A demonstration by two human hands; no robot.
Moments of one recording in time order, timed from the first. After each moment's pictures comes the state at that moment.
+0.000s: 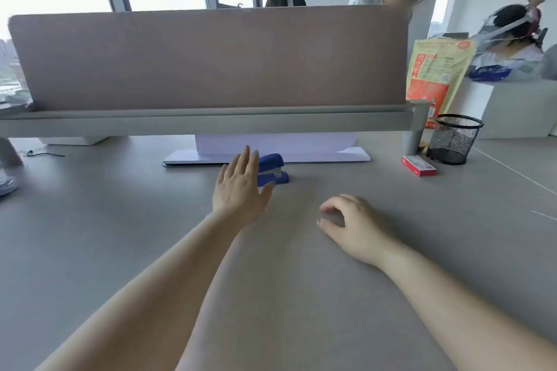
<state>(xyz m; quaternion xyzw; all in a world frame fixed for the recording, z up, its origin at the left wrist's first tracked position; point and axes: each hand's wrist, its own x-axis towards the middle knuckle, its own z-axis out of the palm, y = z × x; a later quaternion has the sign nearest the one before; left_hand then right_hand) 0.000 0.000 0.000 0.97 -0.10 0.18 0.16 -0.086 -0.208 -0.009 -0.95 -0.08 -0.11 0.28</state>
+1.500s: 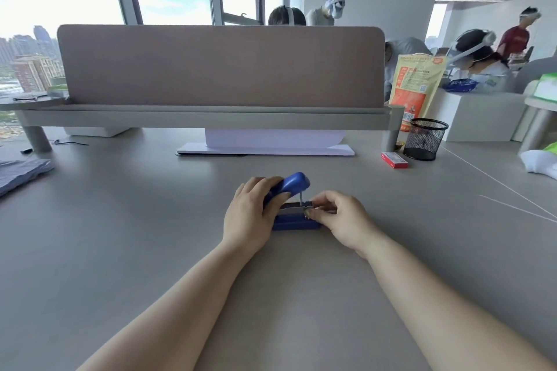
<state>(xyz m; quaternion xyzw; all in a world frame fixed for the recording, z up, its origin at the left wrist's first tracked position) -0.139 -0.013 -0.002 0.87 -0.18 0.27 0.37 -0.146 -0.193 -0.004 -0.83 -0.06 -0.09 0.54</state>
